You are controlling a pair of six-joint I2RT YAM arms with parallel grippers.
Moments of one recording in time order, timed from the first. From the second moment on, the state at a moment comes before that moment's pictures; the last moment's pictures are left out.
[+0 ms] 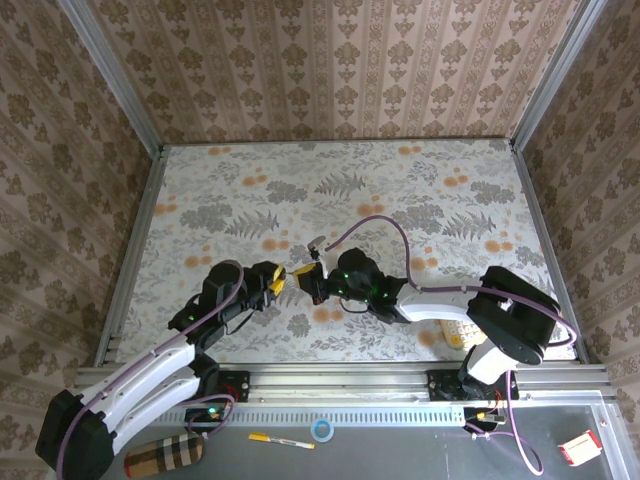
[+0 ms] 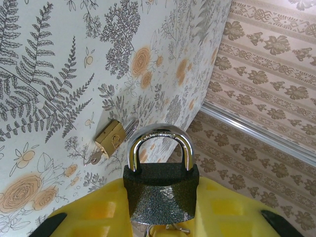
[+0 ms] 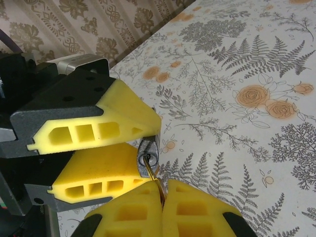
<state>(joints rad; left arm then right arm) -0.64 0.72 0.28 0.00 0.13 -1.85 0.94 1.59 0.70 0.56 -0.13 0.39</state>
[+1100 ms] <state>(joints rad) -0.68 0.83 0.29 0.03 0.03 -1.86 0.99 1.66 0.78 0.44 0.02 0.32</state>
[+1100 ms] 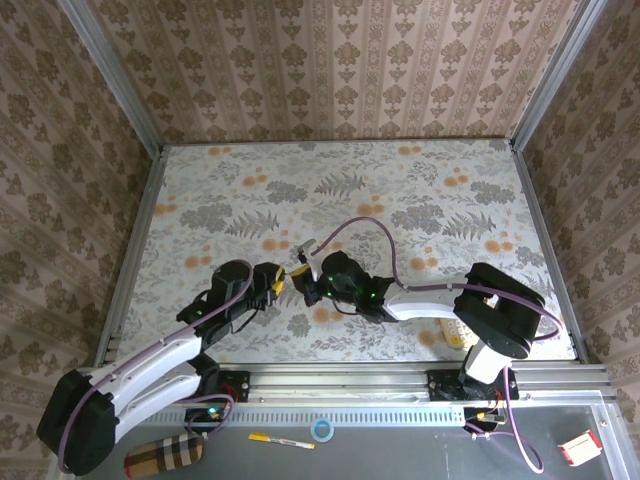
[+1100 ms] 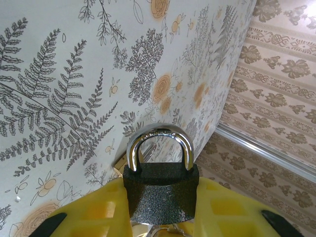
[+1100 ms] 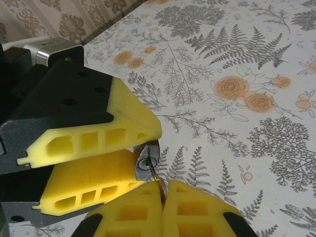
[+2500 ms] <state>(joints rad) -0.68 0.99 0.29 0.31 -0.03 -1.87 0.87 1.75 0.80 0.62 -0.17 0.48</state>
